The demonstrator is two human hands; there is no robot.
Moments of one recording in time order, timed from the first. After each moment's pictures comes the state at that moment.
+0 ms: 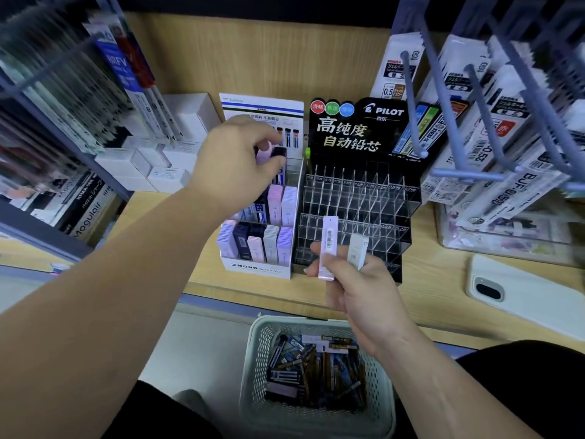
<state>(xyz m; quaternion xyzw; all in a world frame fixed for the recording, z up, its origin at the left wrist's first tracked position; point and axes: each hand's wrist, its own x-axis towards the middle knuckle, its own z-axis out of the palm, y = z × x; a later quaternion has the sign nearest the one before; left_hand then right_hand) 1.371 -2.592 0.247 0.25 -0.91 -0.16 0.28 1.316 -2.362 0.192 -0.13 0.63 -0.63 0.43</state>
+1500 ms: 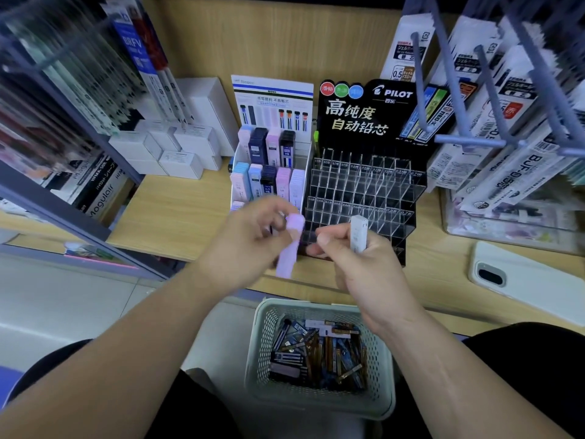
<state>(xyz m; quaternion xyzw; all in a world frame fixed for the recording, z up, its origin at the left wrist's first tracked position) 1.442 -2.502 0.216 0.30 -0.76 -0.55 0.15 1.321 -2.359 0.201 -0.18 0.65 -0.63 0.40</state>
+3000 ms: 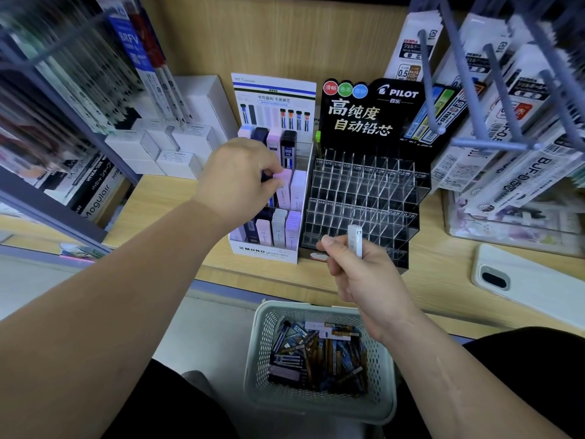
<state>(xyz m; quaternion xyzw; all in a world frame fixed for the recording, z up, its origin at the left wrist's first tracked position) 1.404 -2.579 0.221 0.19 -0.95 -0.10 0.24 1.317 -2.360 0.187 -0.14 0.65 -0.60 0.44</state>
